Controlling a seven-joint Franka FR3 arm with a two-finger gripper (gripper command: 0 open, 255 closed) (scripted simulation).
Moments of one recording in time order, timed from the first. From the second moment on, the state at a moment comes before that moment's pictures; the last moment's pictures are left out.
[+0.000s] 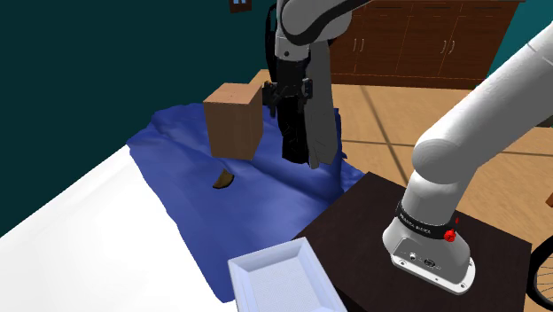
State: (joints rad) arm -0.03 -0.45 0.18 -2.47 0.11 2.07 0.42
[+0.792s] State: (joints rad) arm -0.04 0.00 0.29 -2.31 0.07 2.34 0.79
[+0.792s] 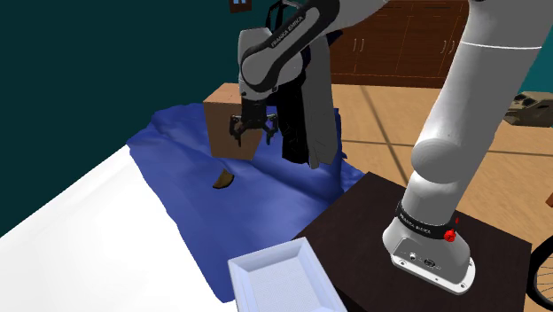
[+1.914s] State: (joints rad) arm 0.07 0.59 0.23 -1.89 -0.04 2.48 1.14
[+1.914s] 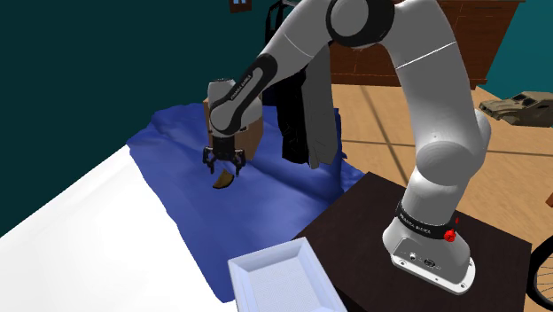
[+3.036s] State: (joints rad) arm 0.08 0.64 0.22 -1.88 -0.05 2.52 1.15
